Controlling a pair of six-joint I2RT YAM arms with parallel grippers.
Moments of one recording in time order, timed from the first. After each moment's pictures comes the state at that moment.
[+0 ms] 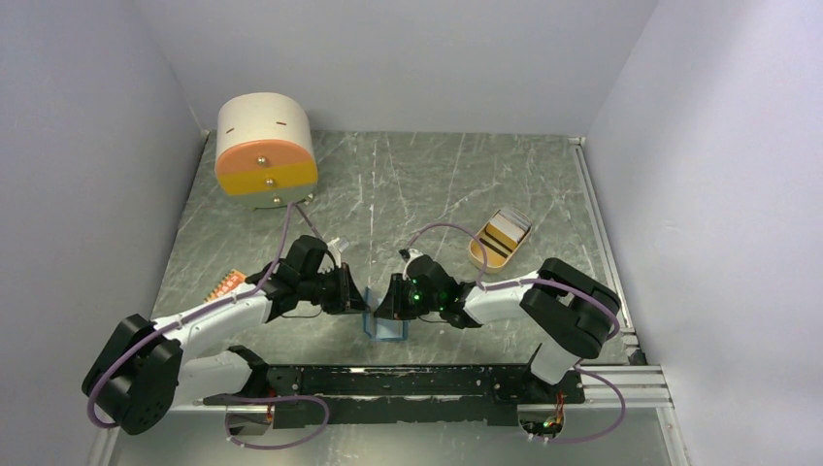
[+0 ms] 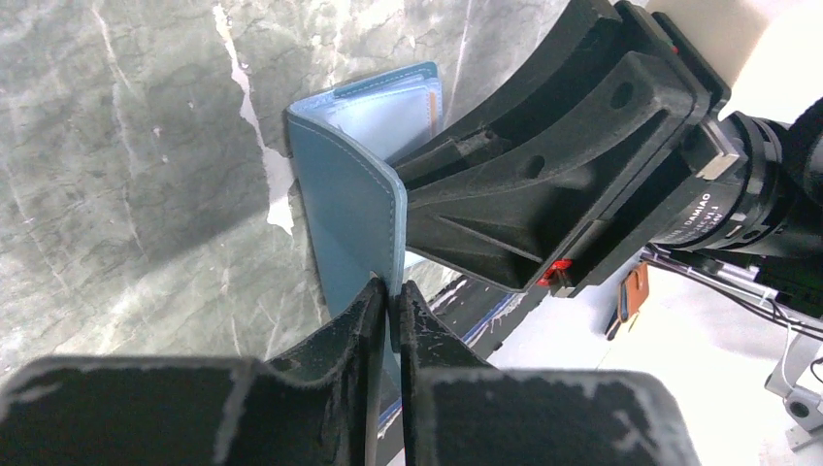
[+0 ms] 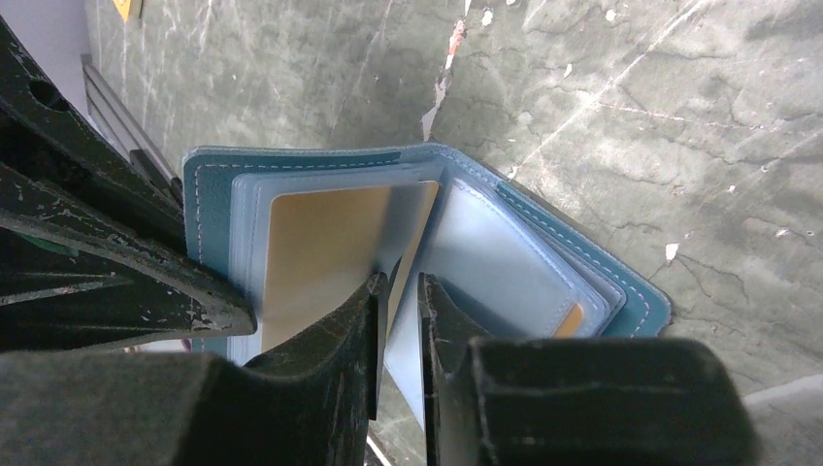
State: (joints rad) left arm -0.60 1.15 0.47 -0.15 0.47 -0.81; right arm 0.96 1.63 0.56 0.42 -0.19 0.88
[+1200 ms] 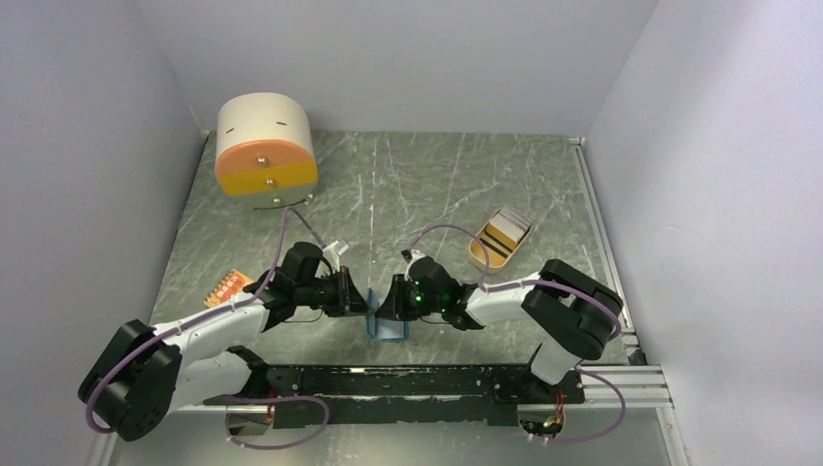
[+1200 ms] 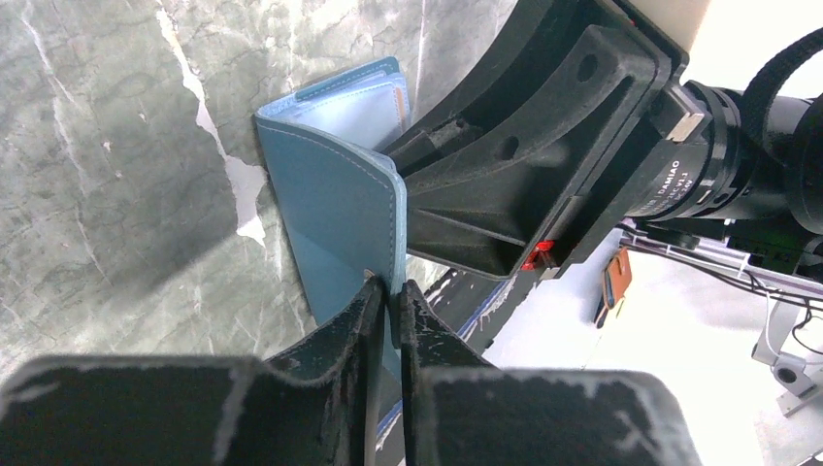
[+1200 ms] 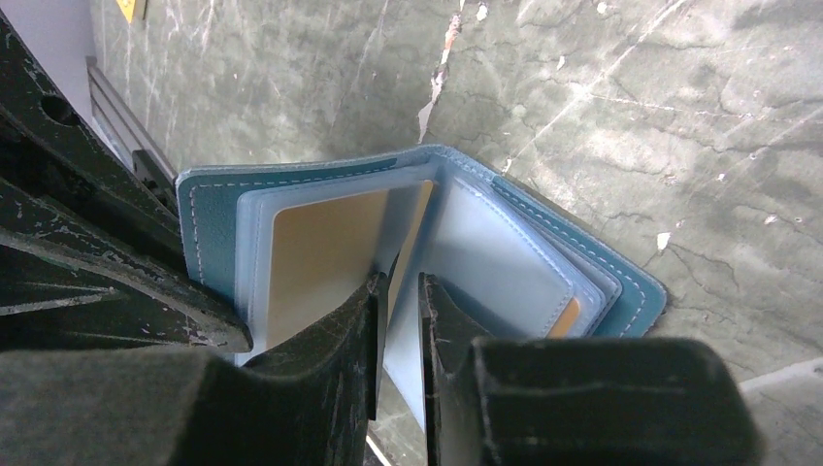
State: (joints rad) left arm -0.60 1.12 0.38 0.01 0.53 -0.82; right arm 0.96 1.62 0.54 0.44 -0.19 0.88
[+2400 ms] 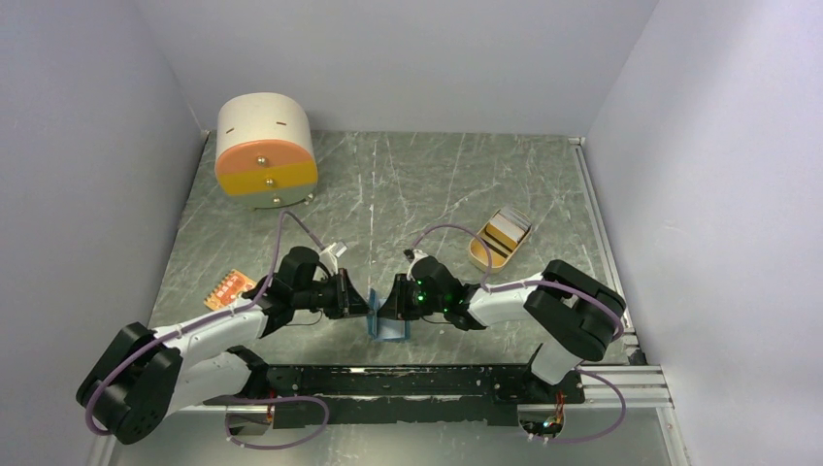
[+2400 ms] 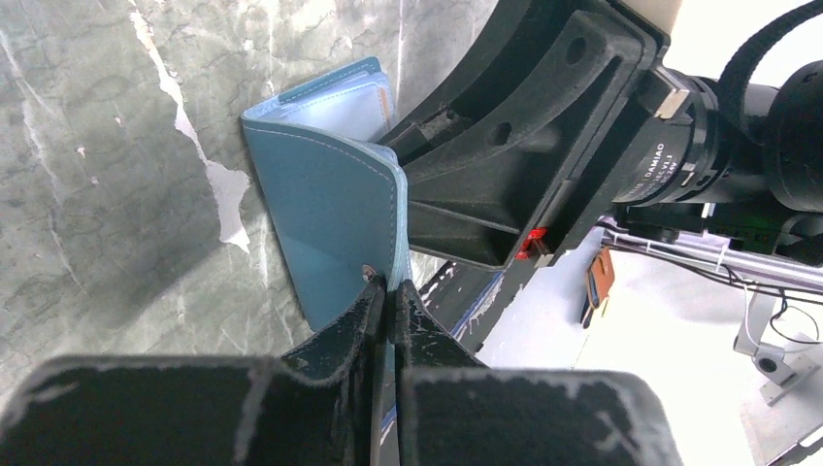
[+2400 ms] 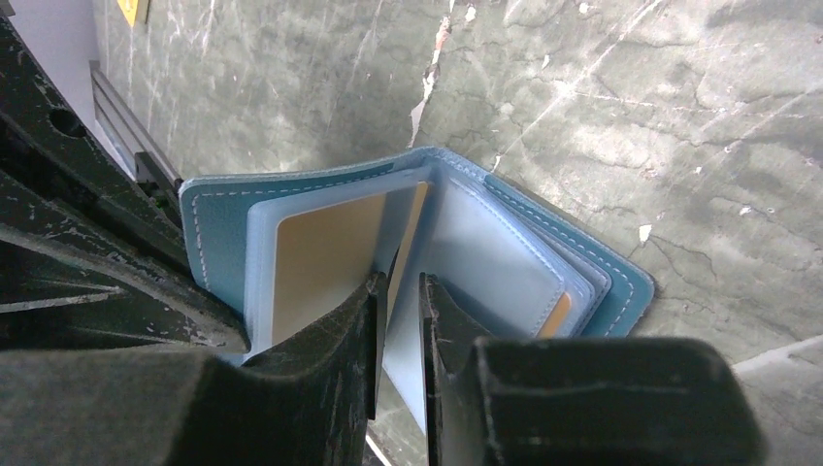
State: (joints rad) left arm -0.60 1.09 0.32 0.13 0.55 -0.85; right arm 0.95 1.61 0.52 0.45 -0.19 0.88
